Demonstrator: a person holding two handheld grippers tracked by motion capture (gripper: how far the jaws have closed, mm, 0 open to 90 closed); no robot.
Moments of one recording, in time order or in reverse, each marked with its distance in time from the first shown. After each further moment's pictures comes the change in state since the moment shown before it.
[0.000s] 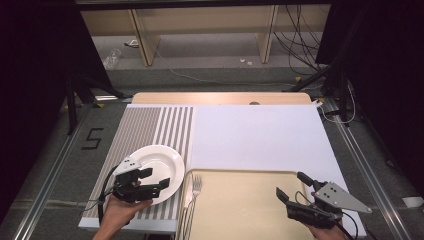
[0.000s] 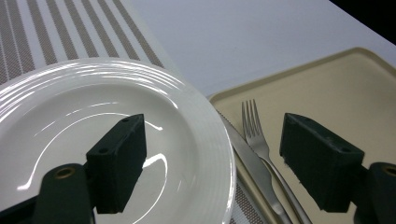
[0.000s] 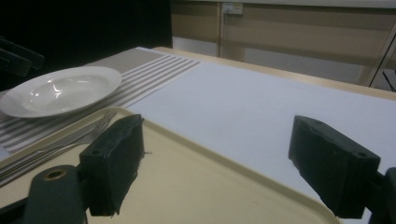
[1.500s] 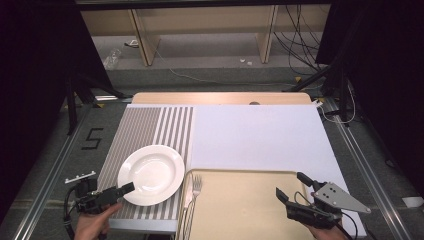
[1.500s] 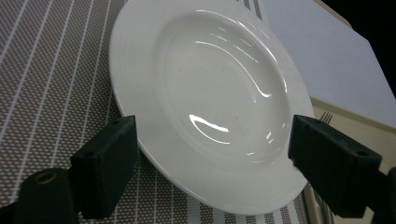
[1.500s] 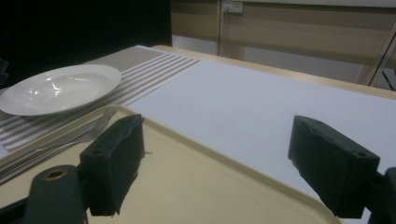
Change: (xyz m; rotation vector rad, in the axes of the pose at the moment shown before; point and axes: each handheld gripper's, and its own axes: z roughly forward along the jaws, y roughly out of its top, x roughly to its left) left arm 0.071 -0.053 -0.039 0.007 0.115 -0.564; right arm 0.001 -0.001 0.001 0.001 -0.002 -0.003
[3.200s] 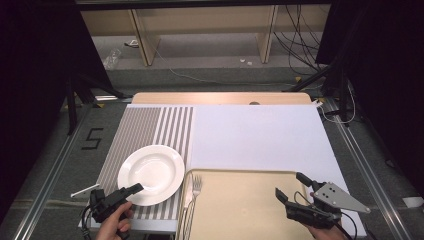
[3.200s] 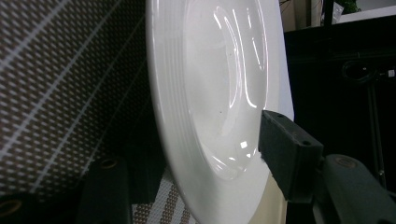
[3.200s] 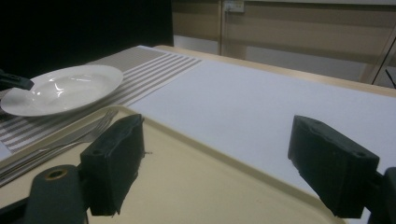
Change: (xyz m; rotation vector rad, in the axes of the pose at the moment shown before) left arm 0.019 -0.035 0.037 -0.007 -0.199 -0.613; right arm 0.000 -0.001 0.001 -0.001 0.008 0.009
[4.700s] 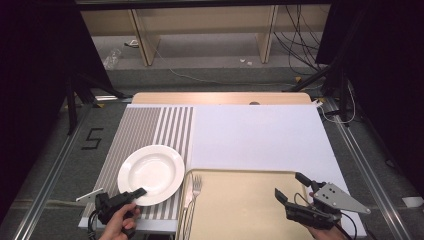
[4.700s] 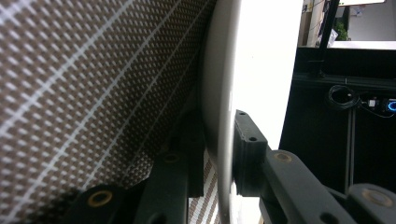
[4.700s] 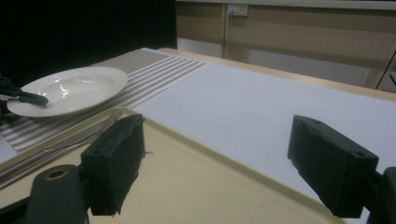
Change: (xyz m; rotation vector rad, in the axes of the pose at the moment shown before) left arm 0.014 -0.003 0.012 -0.003 -0.021 -0.169; right arm 0.001 0.001 -0.001 -0.009 0.013 -0.009
